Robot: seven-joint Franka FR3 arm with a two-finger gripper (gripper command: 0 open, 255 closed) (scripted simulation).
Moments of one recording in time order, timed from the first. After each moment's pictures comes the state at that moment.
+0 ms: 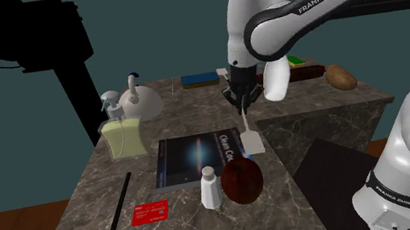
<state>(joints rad) 0.01 -0.36 0.20 -2.48 0.02 2.17 0.90</state>
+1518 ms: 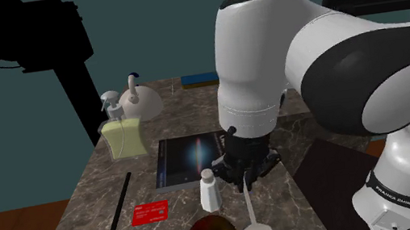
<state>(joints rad) 0.27 -0.42 0.63 -2.44 0.20 2.09 1.47</state>
